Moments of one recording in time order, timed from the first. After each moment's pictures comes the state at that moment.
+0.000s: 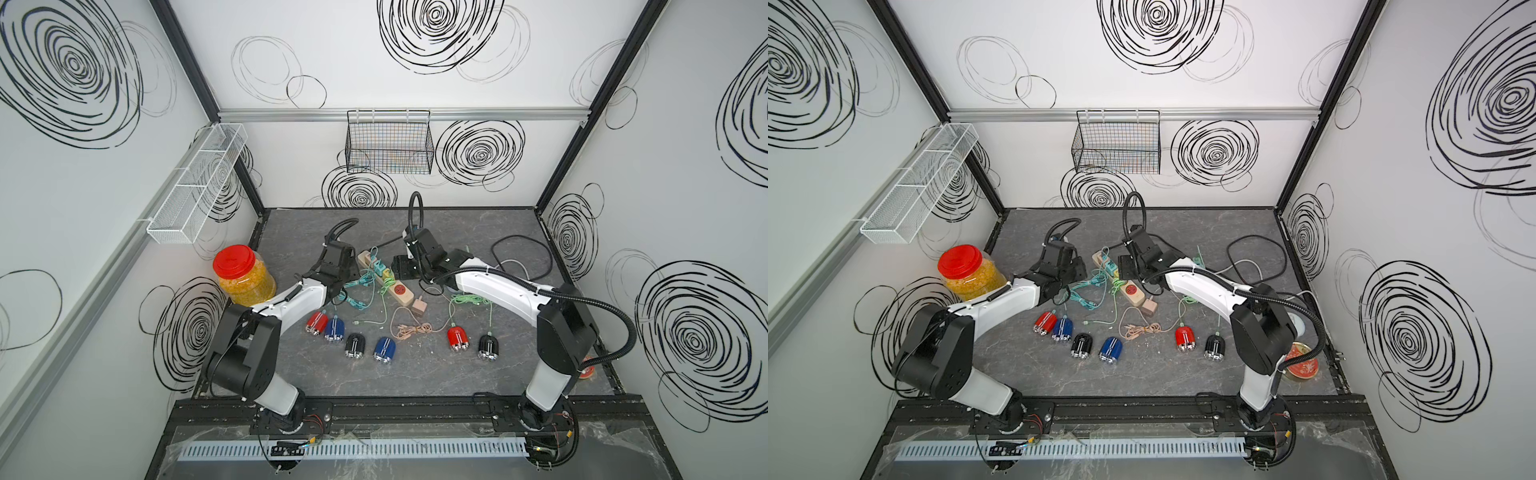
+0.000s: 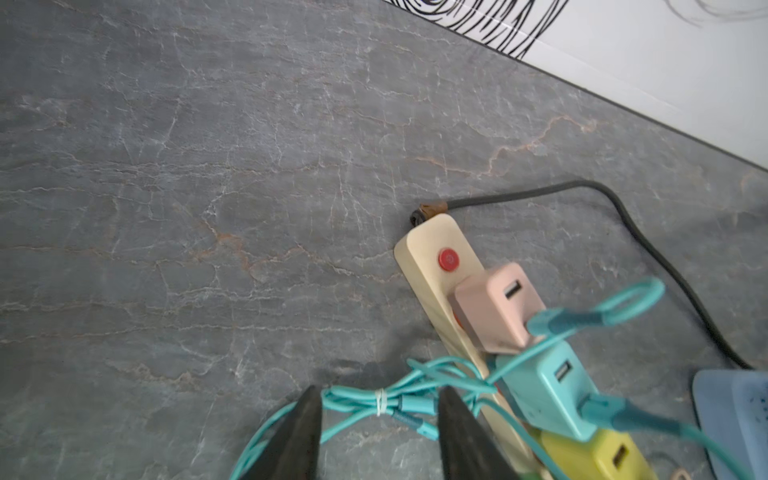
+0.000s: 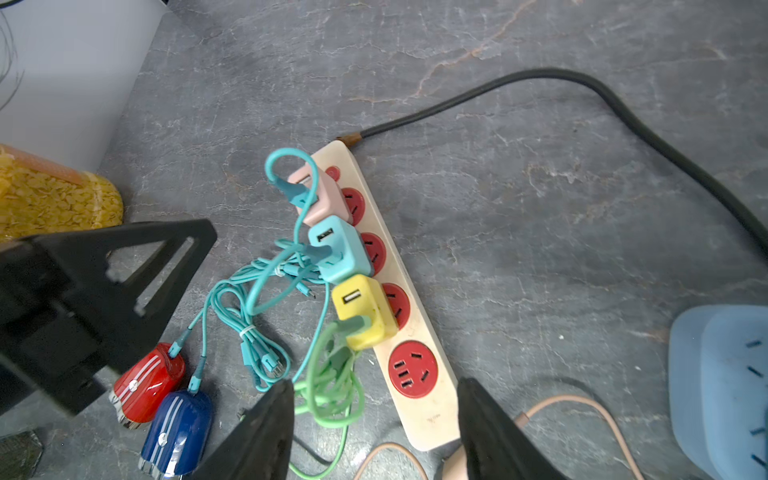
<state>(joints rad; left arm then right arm) -0.30 1.59 0.93 -0.11 -0.17 -0.55 0.79 1.80 1.43 -0.44 0.08 0.47</state>
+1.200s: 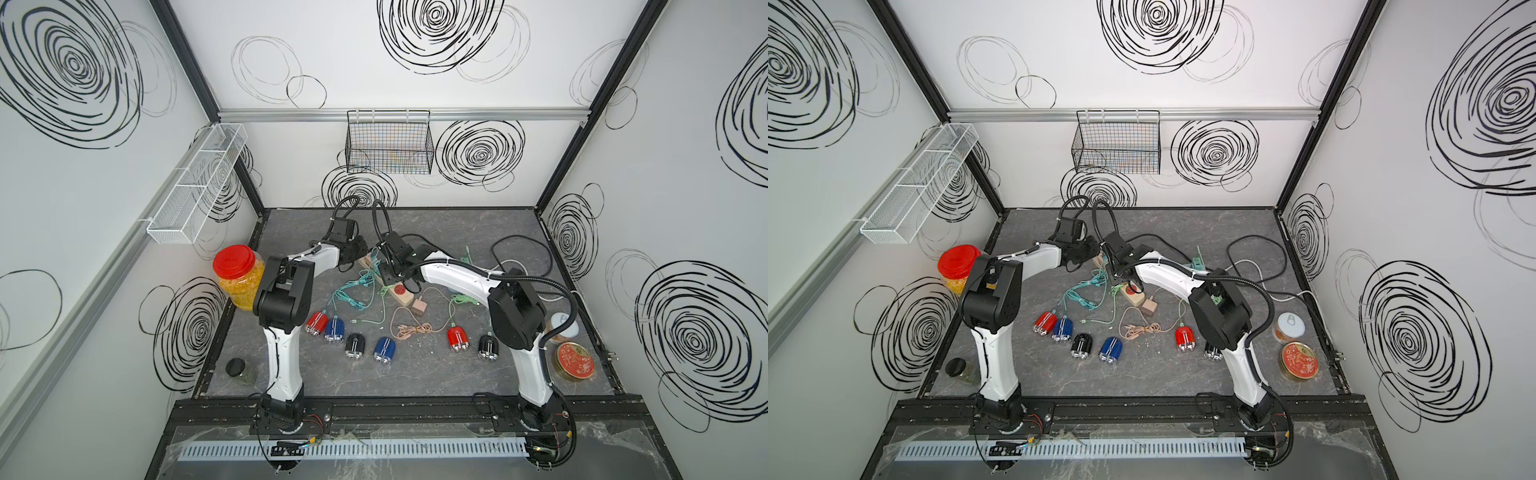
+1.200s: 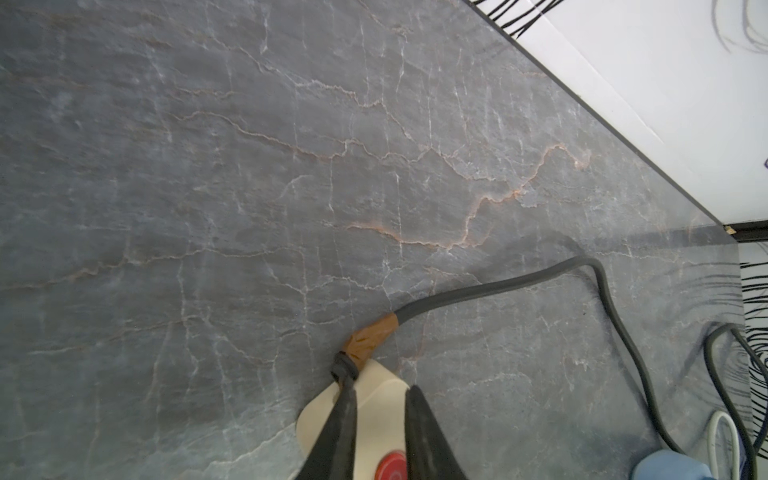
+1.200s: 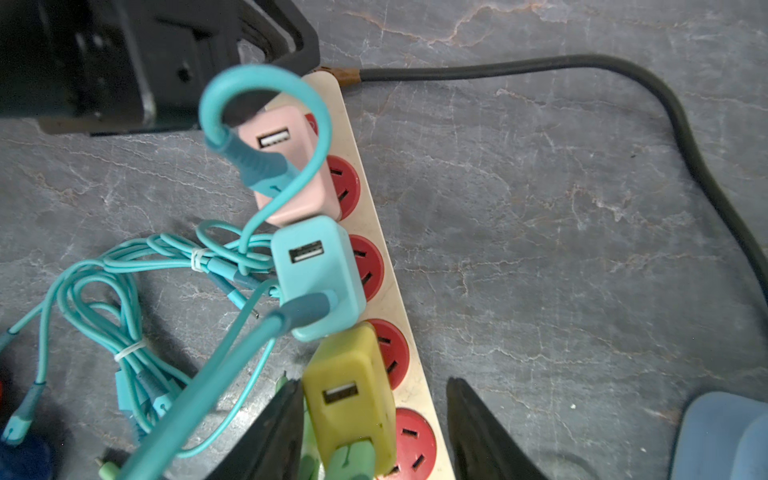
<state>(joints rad) -0.22 2.08 1.38 -0.14 0.15 -0.63 0.83 2.09 1.69 -0.61 0.19 0.29</state>
